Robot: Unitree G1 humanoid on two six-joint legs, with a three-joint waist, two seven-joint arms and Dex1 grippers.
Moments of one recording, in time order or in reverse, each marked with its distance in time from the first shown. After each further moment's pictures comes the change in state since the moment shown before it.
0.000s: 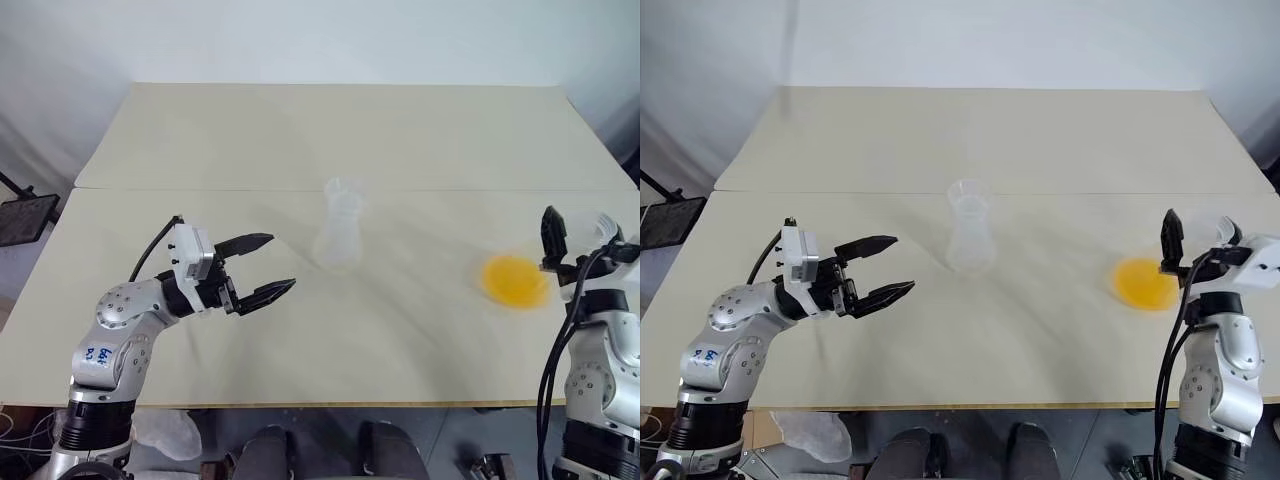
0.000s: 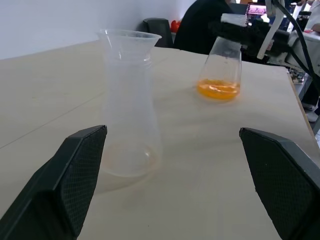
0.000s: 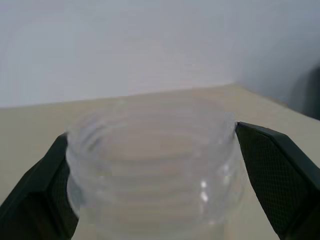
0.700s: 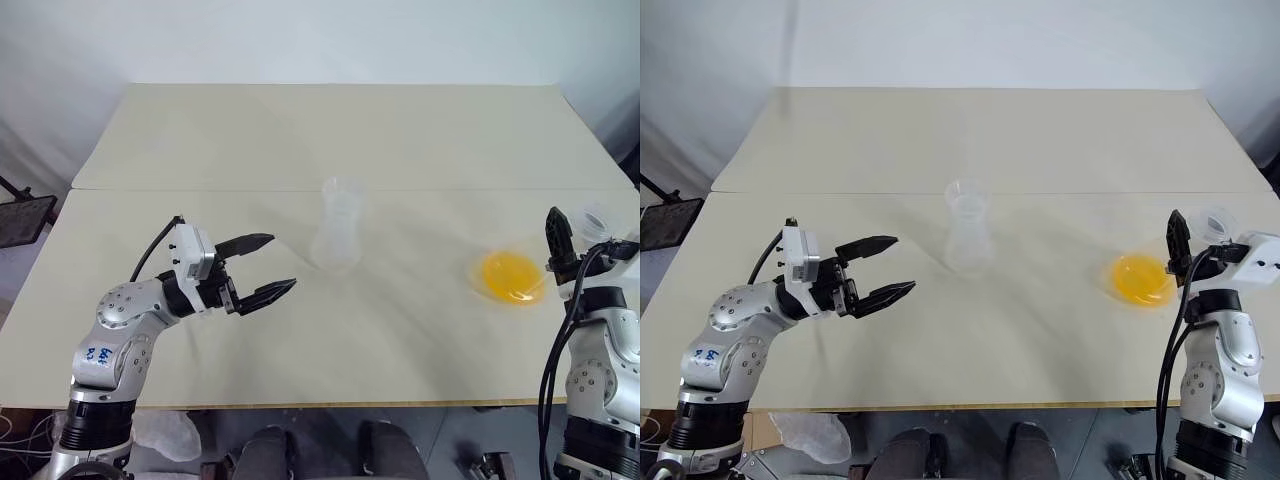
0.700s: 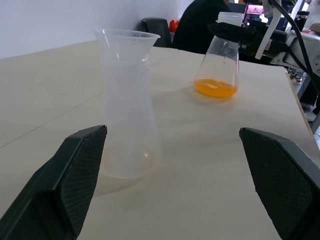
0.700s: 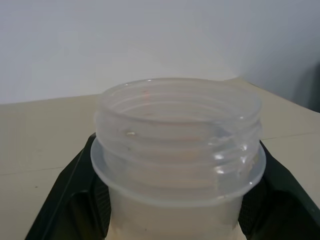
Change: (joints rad) left arm 0.000 0.000 -0.001 0.000 0.000 0.000 0.003; right arm 0.006 -0.005 0.012 0.018 0.003 0.019 0.027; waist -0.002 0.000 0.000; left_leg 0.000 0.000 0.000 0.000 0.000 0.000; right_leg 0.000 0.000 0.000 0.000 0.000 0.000
